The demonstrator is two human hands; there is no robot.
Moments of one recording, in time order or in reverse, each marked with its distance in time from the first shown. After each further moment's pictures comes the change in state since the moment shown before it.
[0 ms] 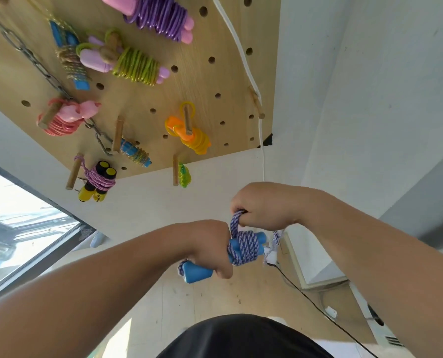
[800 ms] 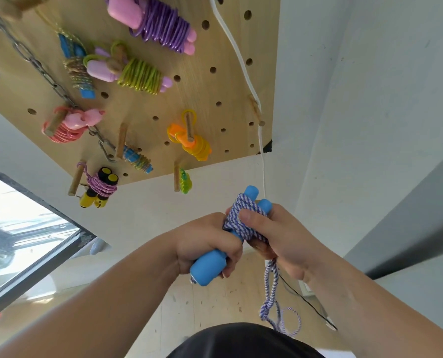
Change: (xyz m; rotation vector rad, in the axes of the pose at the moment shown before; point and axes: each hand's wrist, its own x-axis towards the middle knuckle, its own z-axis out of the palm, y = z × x) left_hand -0.030 0.000 -0.005 -1.110 0.013 0.262; right_hand -0.034 -0.026 0.057 1.497 0.481 0.026
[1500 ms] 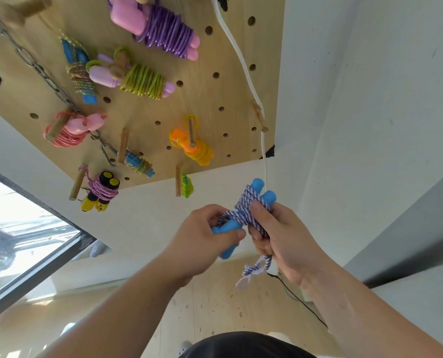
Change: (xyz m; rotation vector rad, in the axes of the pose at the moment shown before) left_hand 0.002 -0.014 0.002 0.138 0.576 0.225; right_hand 0.009 0.004 0.000 0.121 0.146 -0.041
